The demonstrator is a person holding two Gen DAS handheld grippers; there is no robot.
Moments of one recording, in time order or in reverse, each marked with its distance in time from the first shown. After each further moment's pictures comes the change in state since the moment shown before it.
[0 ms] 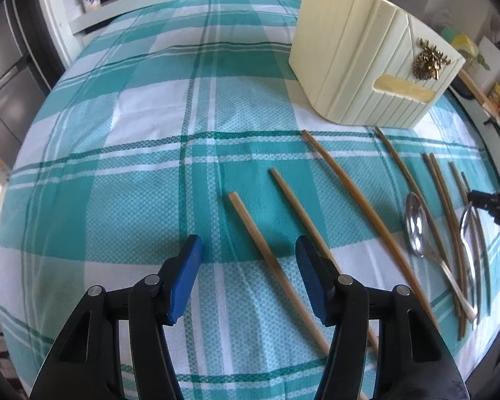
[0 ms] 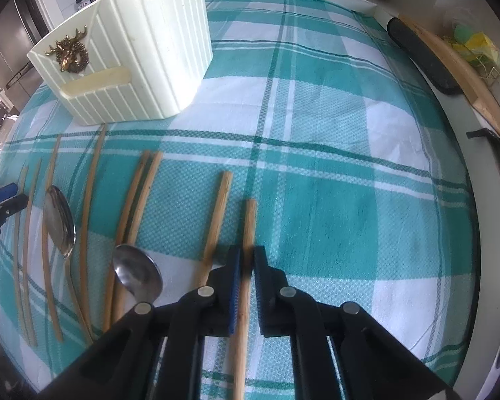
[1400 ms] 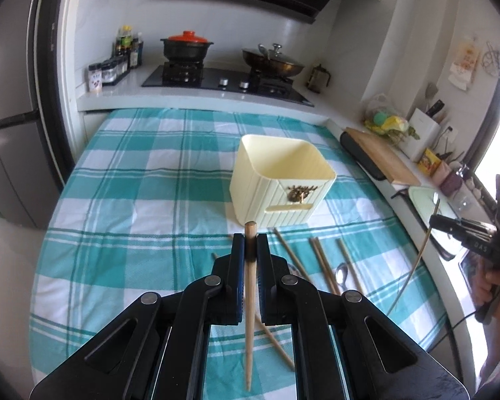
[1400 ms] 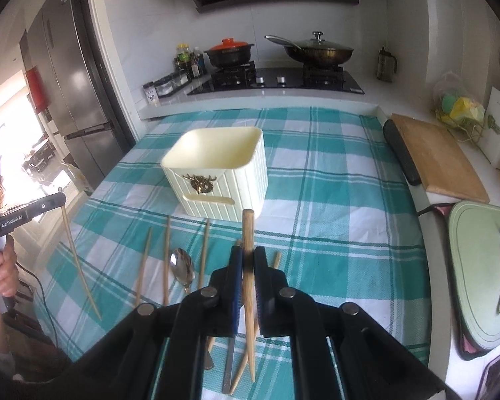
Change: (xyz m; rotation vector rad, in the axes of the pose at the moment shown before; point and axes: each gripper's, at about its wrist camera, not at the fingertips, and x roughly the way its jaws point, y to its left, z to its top) left arm -0.189 -0.013 -0.002 0.011 -0.377 -0.177; right arm -0.194 0.005 -0.026 -0.038 -0.409 0.170
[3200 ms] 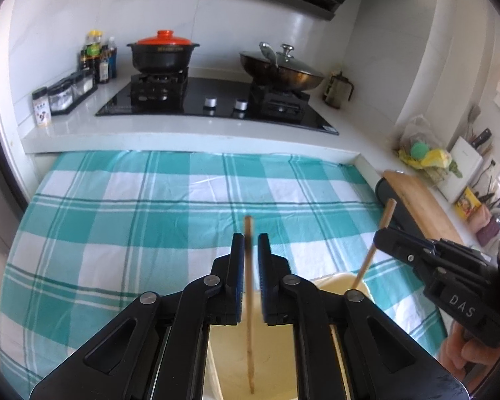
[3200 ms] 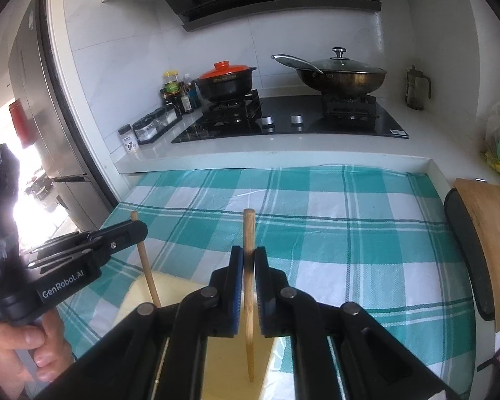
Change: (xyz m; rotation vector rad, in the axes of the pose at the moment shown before) left arm 0.224 -0.017 0.164 -0.016 -0.003 0.031; right arm 0.204 -0.008 0.189 0.049 -0.086 0.035
